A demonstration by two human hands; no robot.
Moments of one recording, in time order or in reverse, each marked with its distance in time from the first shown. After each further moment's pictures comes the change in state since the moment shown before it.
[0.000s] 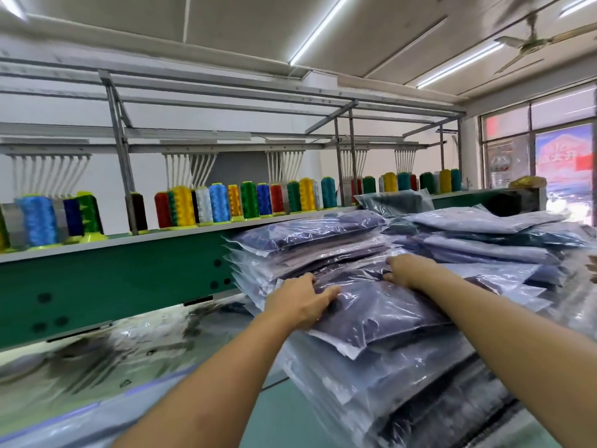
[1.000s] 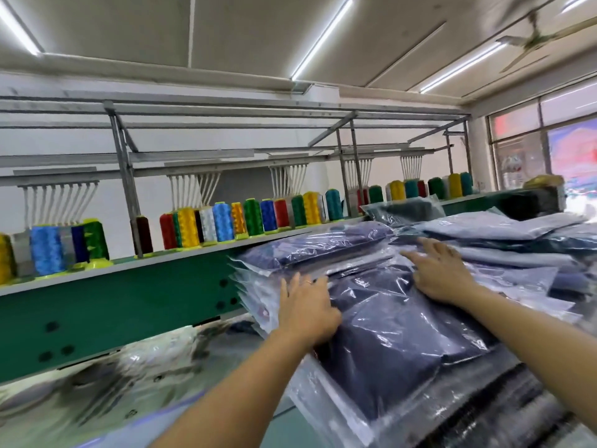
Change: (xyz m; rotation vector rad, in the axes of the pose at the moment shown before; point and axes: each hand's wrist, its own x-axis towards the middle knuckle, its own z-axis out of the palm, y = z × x) left_hand -0.008 0.031 -0.020 0.157 0.121 0.009; right_hand 0.003 0.037 0.010 0.028 0.410 0.000
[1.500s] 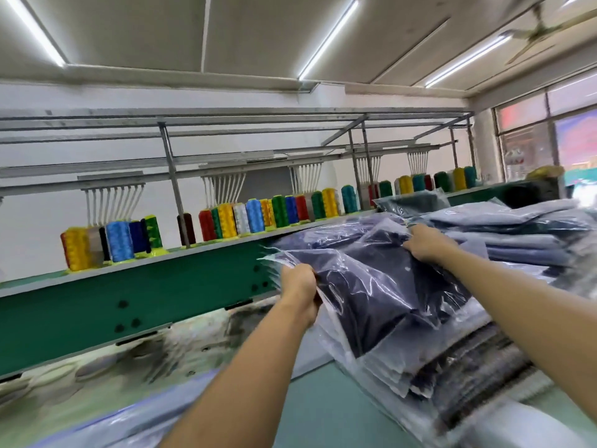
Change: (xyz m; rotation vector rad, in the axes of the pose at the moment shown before) left_hand -0.083 -0.035 -0.062 -1.598 0.141 -0.488; right_hand -0.046 -0.078 -0.092 0.411 -0.113 0.251
